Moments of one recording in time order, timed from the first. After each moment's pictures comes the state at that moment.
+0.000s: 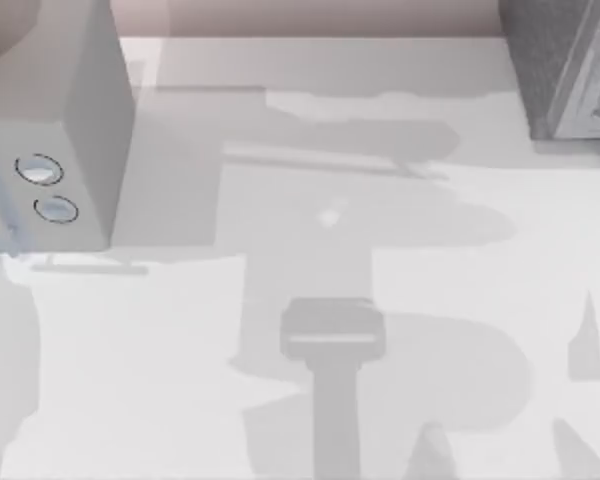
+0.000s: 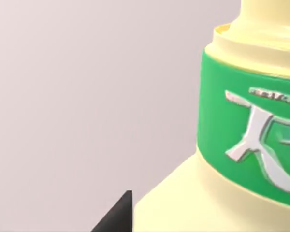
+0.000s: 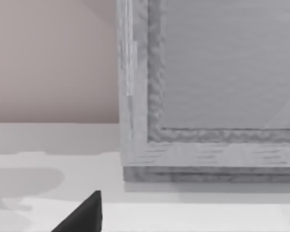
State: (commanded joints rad) left arm 0.31 1.67 1.51 0.19 0.34 0.02; right arm 0.00 0.00 0.00 0.00 0.00 0.00
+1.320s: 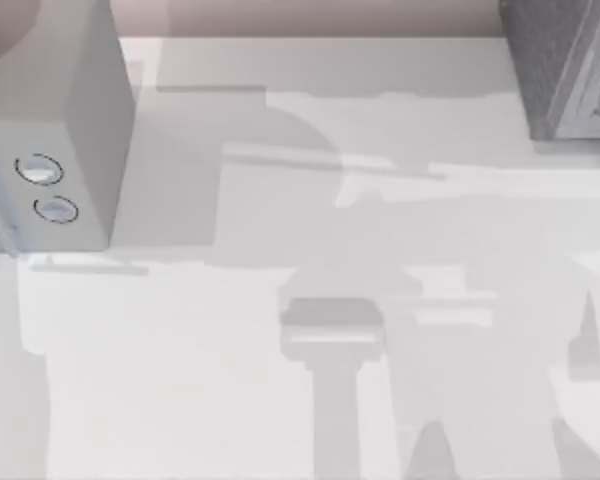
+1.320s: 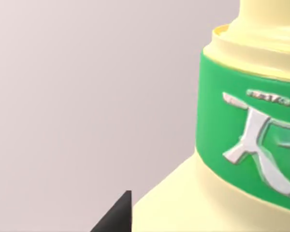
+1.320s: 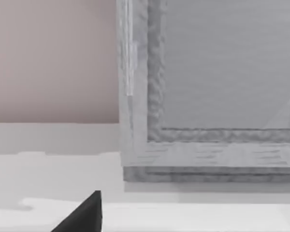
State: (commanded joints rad) left arm 0.25 1.39 1.47 -0.10 0.28 0.01; right arm 0.00 0.00 0.00 0.00 0.00 0.00
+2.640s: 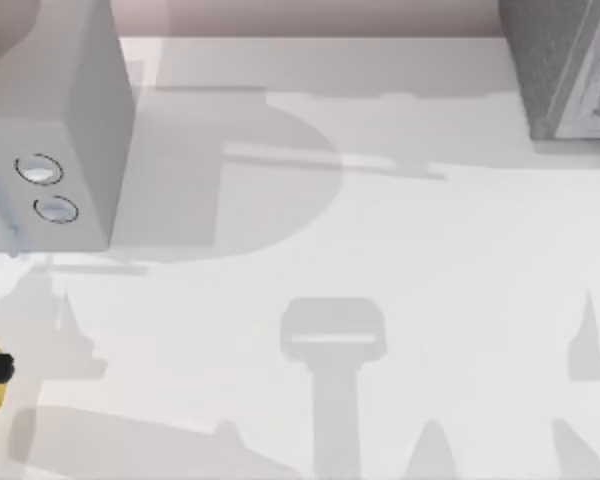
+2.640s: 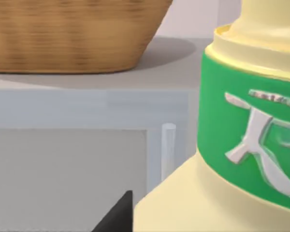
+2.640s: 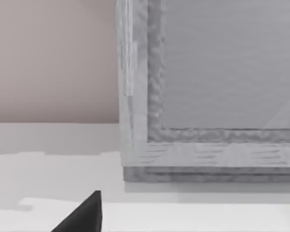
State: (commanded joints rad) left arm 0.00 0.00 0.00 0.00 0.00 0.00; right arm 0.00 0.00 0.00 0.00 0.00 0.00
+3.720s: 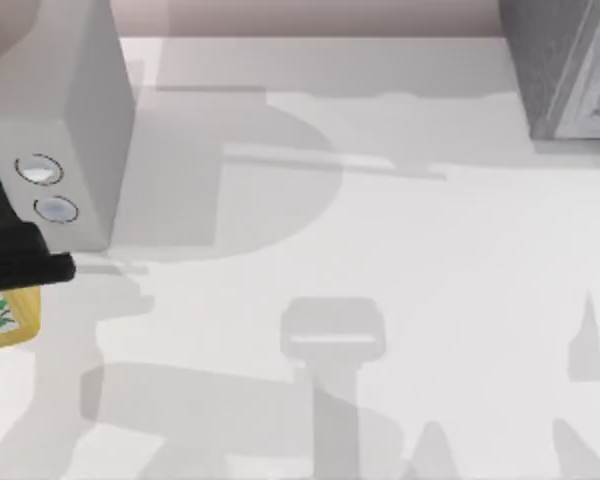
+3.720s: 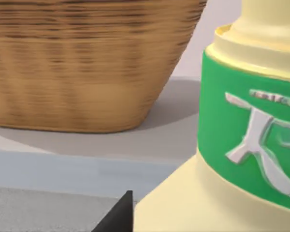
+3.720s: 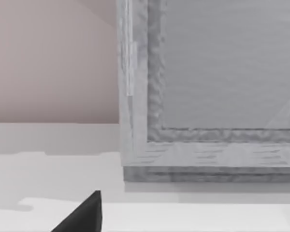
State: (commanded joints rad) left arm -0.44 0.71 0.13 0.62 -0.59 0.04; right arm 0.00 0.00 0.00 0.00 0.00 0.00
